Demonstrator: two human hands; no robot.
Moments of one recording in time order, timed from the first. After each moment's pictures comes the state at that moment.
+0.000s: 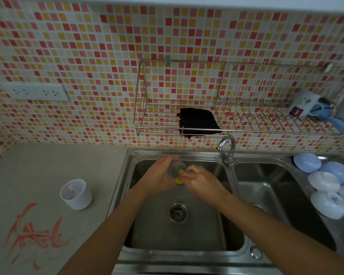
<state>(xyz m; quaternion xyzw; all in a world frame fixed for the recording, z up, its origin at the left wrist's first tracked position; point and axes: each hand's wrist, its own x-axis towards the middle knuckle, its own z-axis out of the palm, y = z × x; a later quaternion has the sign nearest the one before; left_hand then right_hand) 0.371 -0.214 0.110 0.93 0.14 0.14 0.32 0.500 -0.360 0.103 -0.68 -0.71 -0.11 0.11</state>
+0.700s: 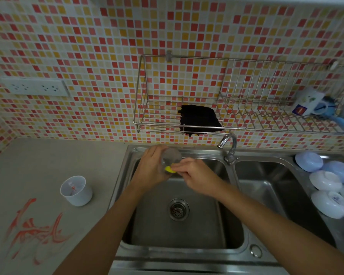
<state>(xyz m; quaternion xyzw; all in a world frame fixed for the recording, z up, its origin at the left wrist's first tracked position) 0.369 -0.199 0.102 0.91 0.17 0.29 0.23 0.489 -0.343 0.137 -0.70 -0.67 0.07 0.23</state>
